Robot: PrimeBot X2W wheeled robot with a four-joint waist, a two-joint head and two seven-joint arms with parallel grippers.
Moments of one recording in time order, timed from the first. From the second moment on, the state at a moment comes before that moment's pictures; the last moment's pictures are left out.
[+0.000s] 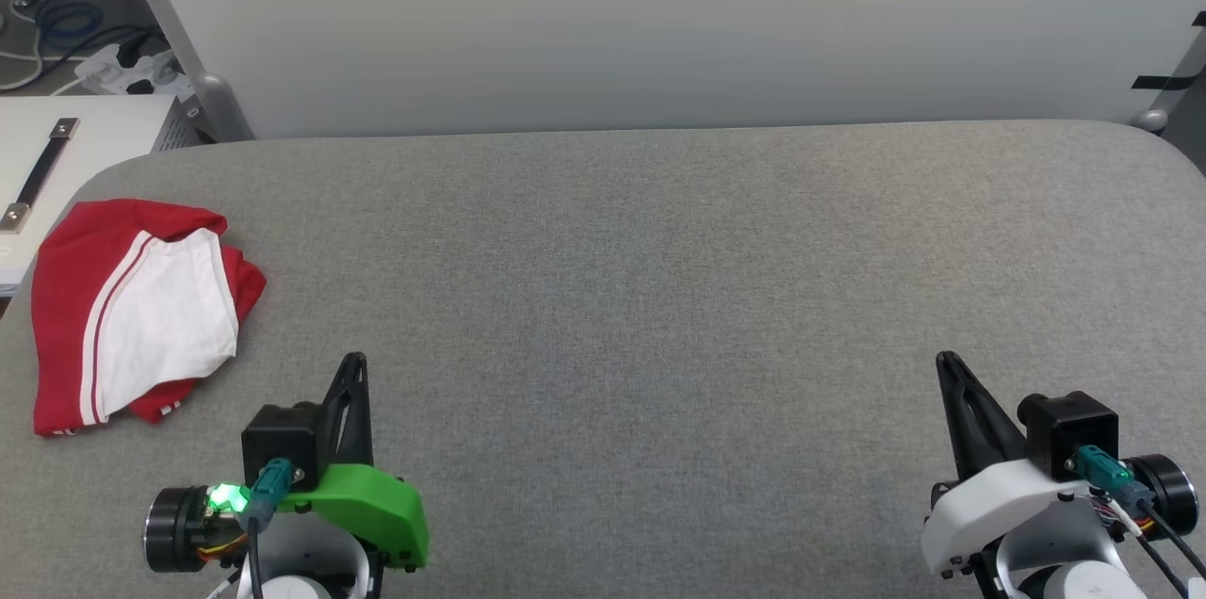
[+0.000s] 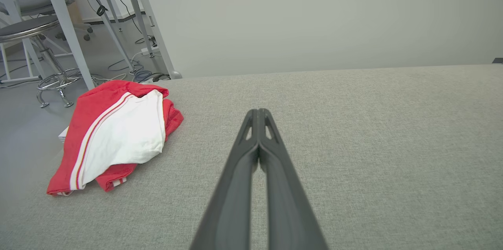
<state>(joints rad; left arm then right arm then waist) 0.02 0.06 0.00 0.00 -0.01 0.00 0.00 0.01 -0.05 0.00 0.00 0.01 0.13 0.00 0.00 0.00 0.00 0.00</state>
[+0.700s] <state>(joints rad) 0.02 0.06 0.00 0.00 -0.01 0.00 0.00 0.01 -0.05 0.00 0.00 0.01 0.13 0.00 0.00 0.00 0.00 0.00</state>
